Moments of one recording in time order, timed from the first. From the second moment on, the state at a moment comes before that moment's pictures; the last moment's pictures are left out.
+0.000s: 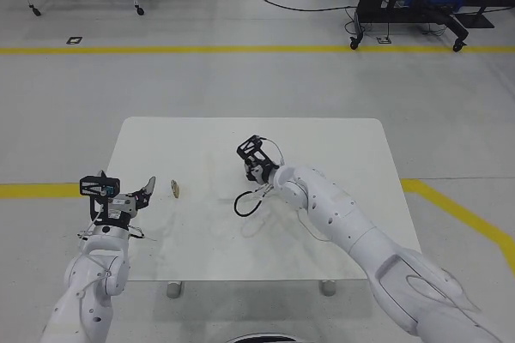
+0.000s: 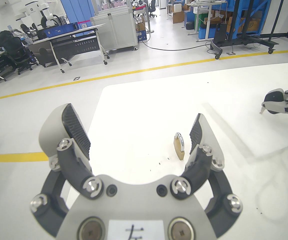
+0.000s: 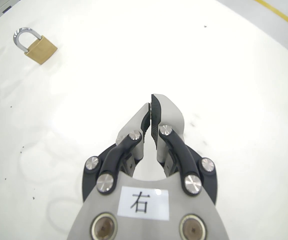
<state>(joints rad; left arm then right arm) 1.73 -1.15 -1.60 -1.80 1.33 0.00 0.00 -0.80 -1.48 0.72 -0.86 -1.02 -0.18 0.30</state>
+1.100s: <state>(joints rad) 1.62 -1.14 -1.47 -1.81 1.55 -0.21 -0.23 -1.00 -1.39 0.86 -1.16 -1.20 -0.19 0.42</state>
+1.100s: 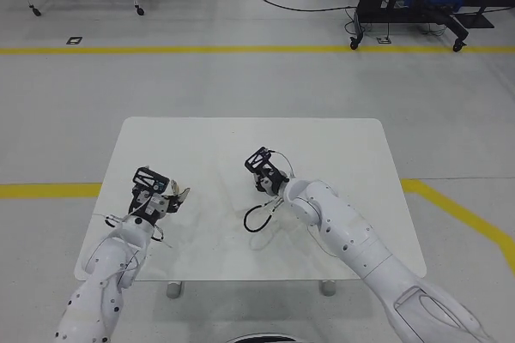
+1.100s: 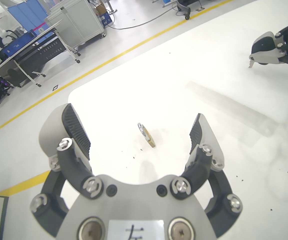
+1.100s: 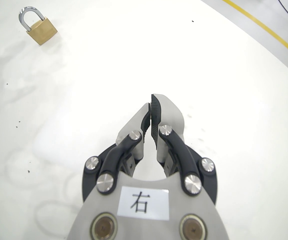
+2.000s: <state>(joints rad) 1.35 -1.21 -1.07 -1.54 1.70 -0.12 -0.34 -0.96 -1.41 0.89 -1.02 -1.08 -0.34 0.33</state>
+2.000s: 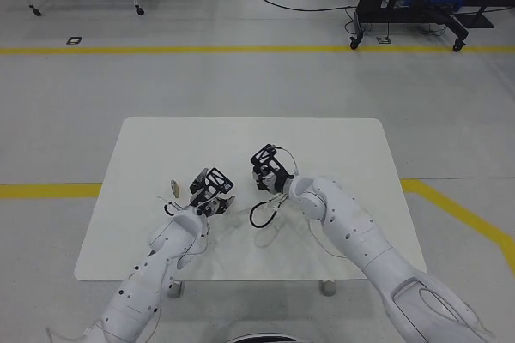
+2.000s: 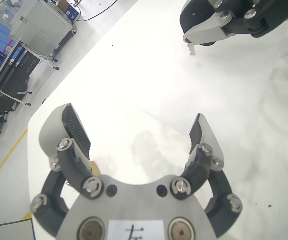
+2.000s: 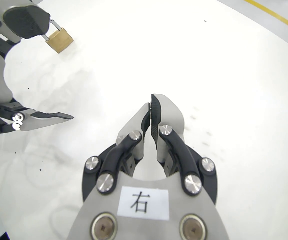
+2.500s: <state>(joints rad) 1.33 -1.23 -1.04 -1.51 1.73 -0.08 -0.34 -1.08 -1.35 1.09 -1.13 -0.92 -0.60 0.25</state>
